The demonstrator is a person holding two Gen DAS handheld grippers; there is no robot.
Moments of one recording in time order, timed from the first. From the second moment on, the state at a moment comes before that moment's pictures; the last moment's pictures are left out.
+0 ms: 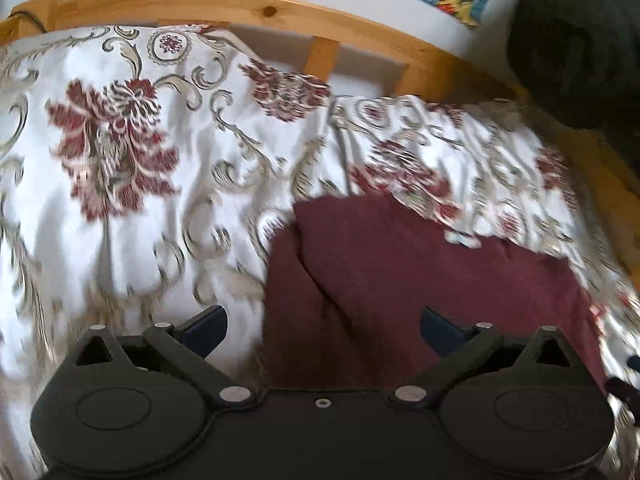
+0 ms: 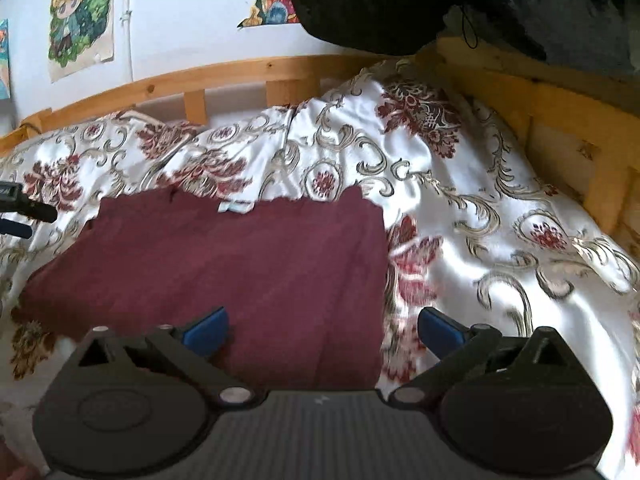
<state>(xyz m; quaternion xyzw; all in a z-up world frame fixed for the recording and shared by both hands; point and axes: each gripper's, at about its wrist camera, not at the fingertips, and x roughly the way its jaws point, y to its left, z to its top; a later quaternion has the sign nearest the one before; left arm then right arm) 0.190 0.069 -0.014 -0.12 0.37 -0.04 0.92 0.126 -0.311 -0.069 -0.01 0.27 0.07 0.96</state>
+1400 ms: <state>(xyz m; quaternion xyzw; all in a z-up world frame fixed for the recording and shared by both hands) 0.149 0.055 -0.046 -0.16 0.38 0.04 0.91 0.130 -0.314 -0.101 0.08 0.26 0.10 0.96</state>
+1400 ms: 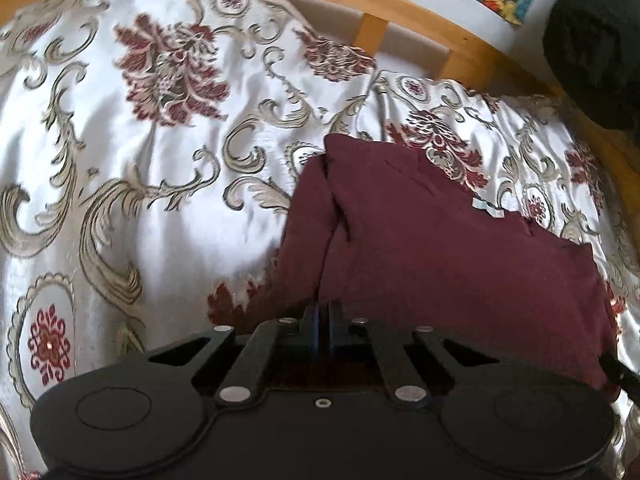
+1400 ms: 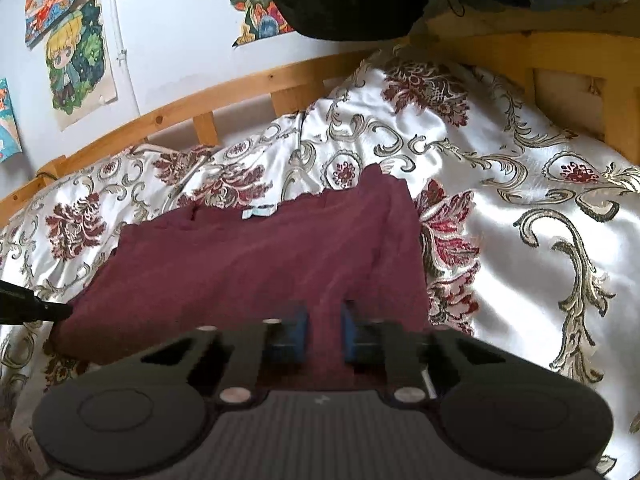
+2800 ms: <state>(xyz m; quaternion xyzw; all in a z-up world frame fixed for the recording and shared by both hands) 0.144 0.072 -0.071 -0.20 0.40 -0.01 0.90 0.132 -0.229 -0.091 -0.06 0.22 0.10 0.97</state>
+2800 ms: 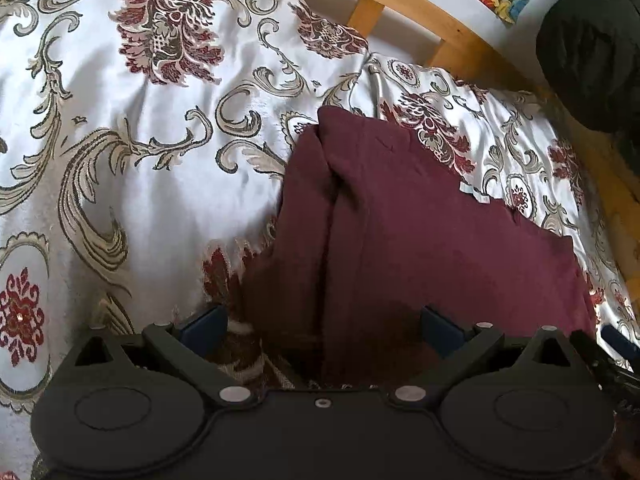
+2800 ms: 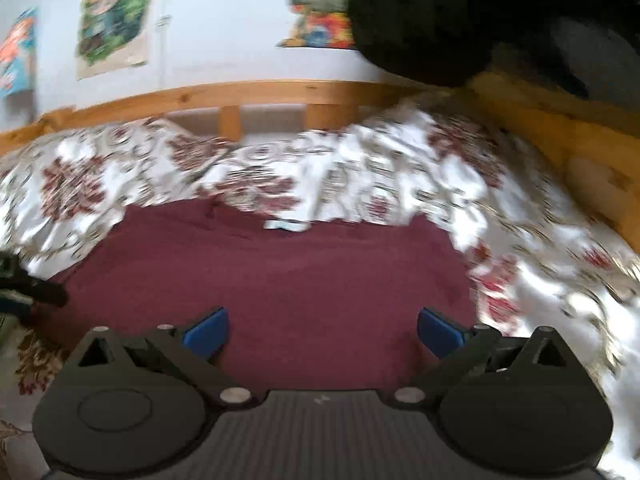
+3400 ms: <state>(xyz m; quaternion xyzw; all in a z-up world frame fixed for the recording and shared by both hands) 0.141 0.075 -0.077 -0.19 0.41 -0.03 0.89 0.147 -0.198 -0.130 -0.06 0.25 0.12 0.96</state>
